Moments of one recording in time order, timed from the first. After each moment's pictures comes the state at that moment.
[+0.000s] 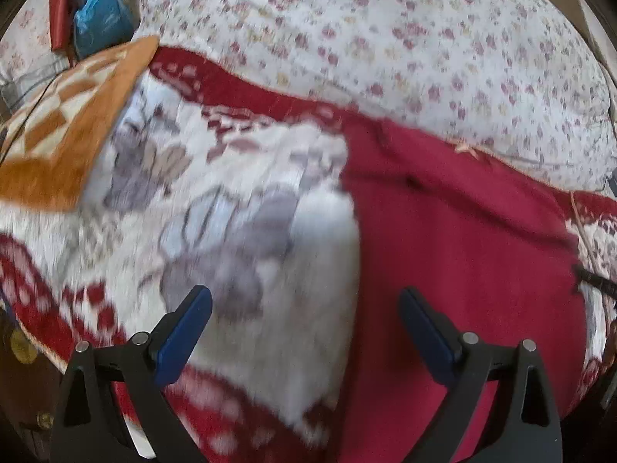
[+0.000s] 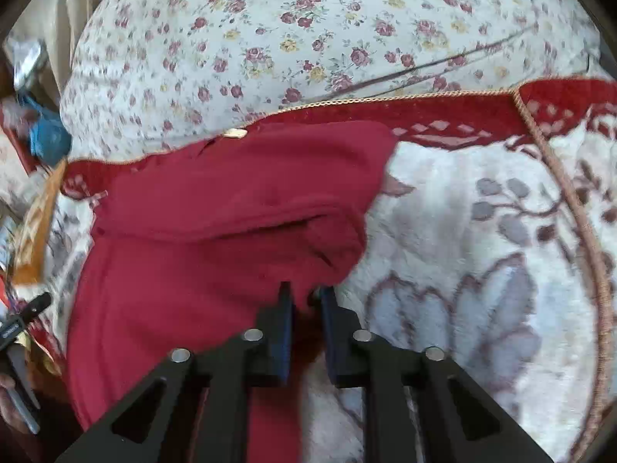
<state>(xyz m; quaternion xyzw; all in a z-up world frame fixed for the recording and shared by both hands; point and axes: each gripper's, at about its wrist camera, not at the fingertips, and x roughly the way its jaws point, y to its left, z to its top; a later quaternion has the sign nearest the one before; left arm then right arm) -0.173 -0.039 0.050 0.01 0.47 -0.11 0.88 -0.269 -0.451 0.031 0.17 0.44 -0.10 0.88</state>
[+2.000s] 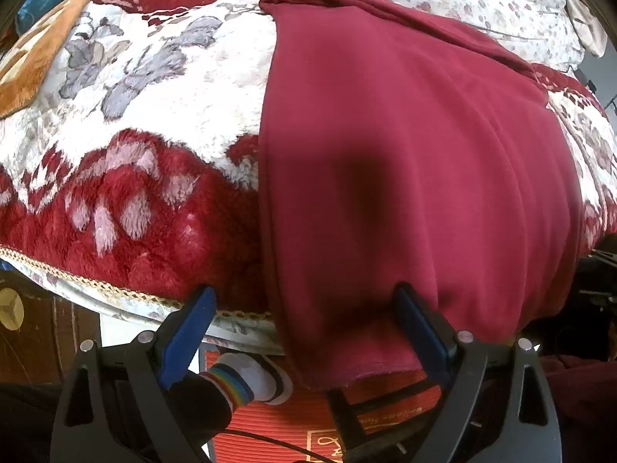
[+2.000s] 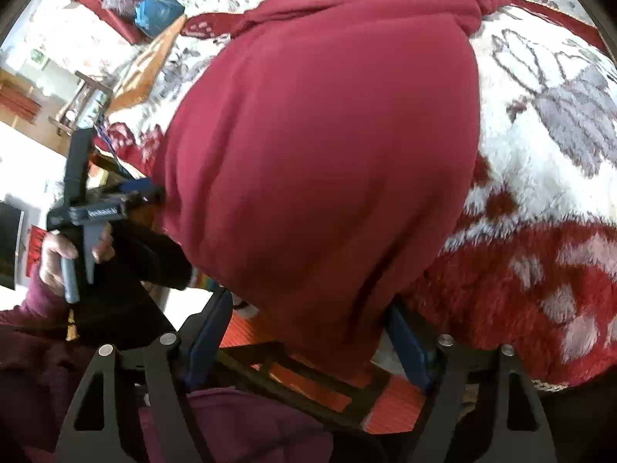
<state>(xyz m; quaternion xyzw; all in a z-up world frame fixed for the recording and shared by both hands) -0.284 -0.049 -0.009 0.09 0.58 -0.19 0.79 -0.409 -0.346 -0.020 0.16 0.56 0.16 0.80</state>
